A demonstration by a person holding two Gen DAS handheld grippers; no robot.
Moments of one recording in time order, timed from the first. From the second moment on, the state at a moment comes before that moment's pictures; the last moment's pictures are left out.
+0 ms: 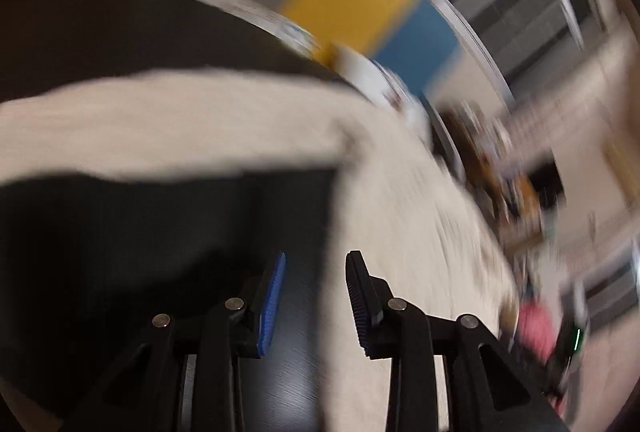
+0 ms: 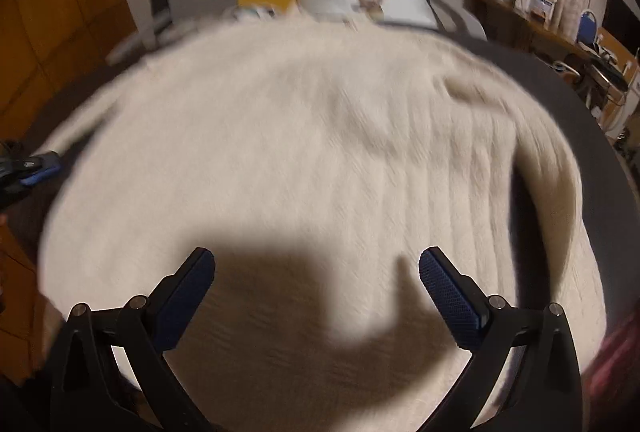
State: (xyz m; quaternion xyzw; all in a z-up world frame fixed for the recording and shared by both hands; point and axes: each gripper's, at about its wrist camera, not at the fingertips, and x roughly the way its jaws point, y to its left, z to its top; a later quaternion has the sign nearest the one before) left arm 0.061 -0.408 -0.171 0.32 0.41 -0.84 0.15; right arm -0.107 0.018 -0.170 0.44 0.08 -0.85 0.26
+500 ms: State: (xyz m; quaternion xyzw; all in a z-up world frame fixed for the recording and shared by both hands) left arm 0.211 -0.602 -0.211 0.29 0.58 -0.70 0.28; right arm -0.104 -0.108 -0.201 0.45 0.12 -0.81 0.36
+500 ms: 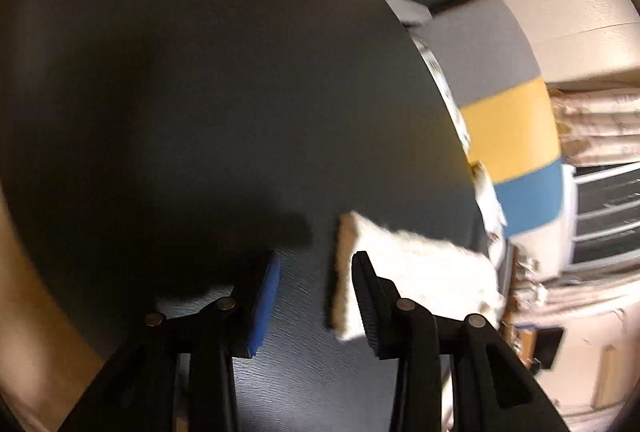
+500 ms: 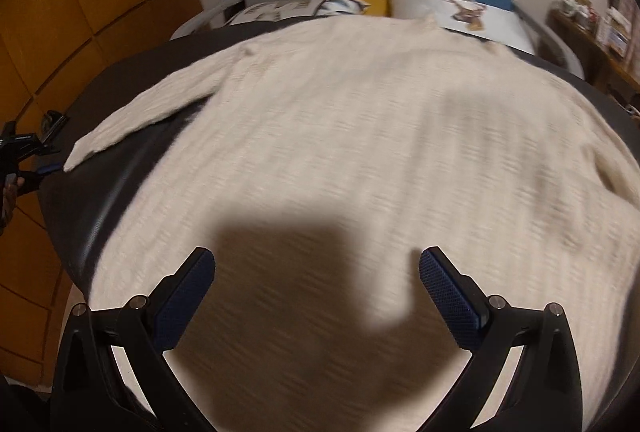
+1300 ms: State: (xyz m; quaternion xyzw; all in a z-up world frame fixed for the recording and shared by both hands) left arm 0.172 -0.598 -0.208 0.28 0.60 -0.72 0.19; right arm -0.077 -0.170 -0.221 0.44 0.19 -0.78 0.40
